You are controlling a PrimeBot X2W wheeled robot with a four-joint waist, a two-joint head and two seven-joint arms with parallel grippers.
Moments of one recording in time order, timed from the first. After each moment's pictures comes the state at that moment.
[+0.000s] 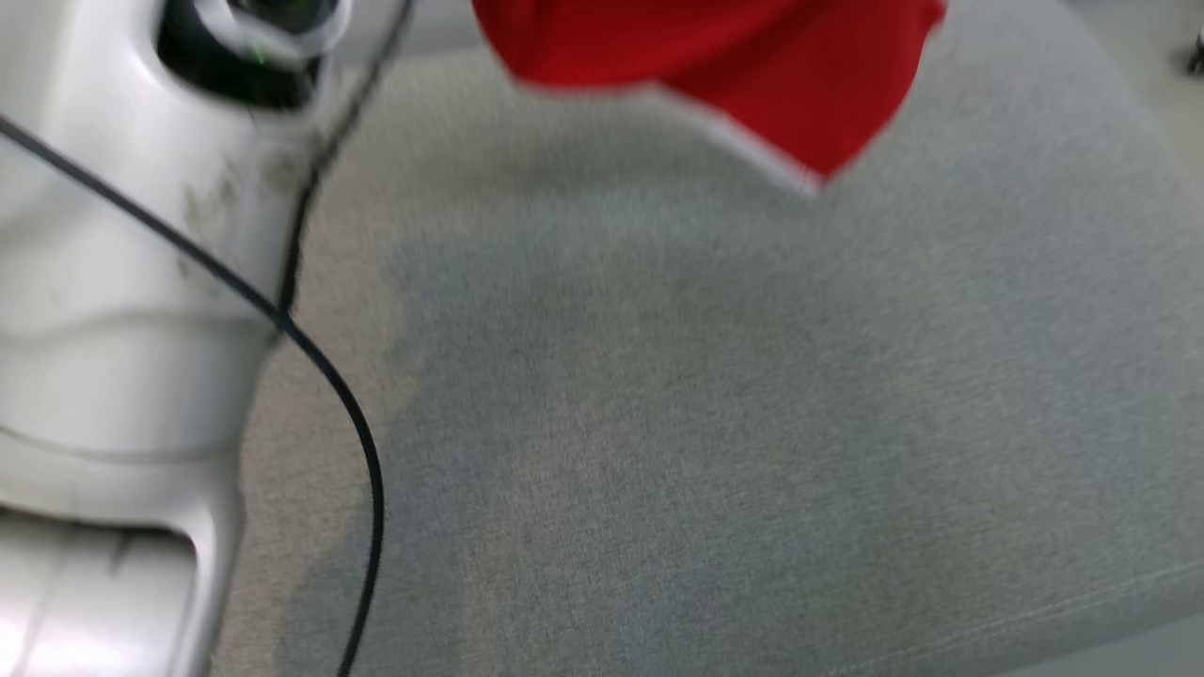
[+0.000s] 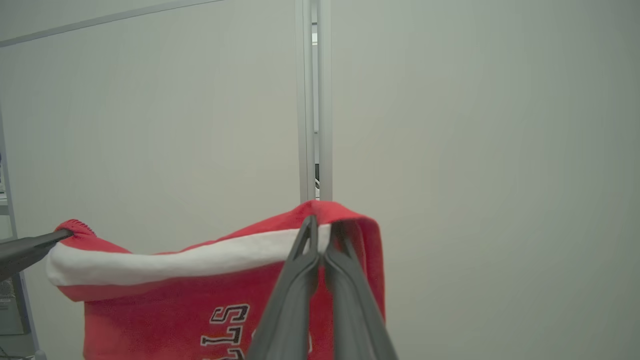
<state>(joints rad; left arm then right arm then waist) -1.23 0.07 -0.30 0.35 -0.99 0.32 0.20 -1.26 -0.45 0.41 0.40 0.80 0.13 -0.05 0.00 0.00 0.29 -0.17</state>
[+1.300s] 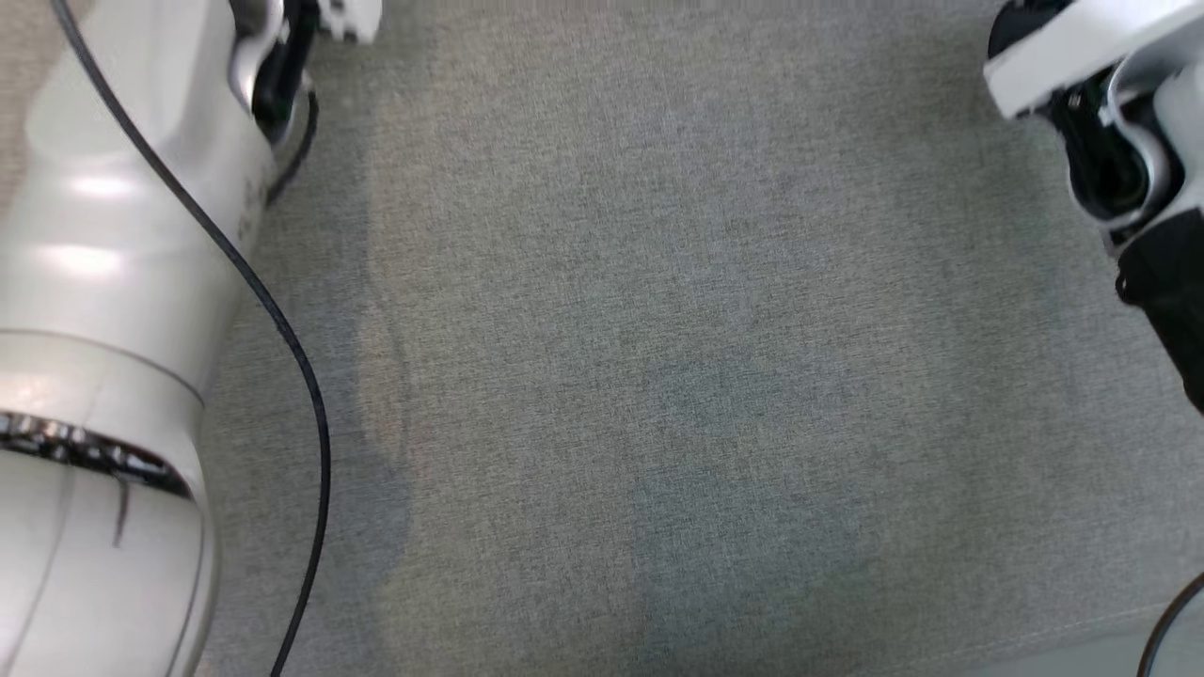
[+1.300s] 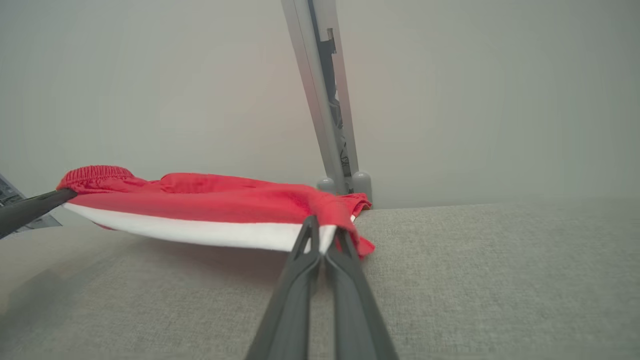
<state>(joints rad) -1.45 0.09 -0.57 1.23 -0.62 -0.07 -0.20 -1.22 -0.35 0.71 0.74 0.94 0.13 -0.26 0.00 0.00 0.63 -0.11</state>
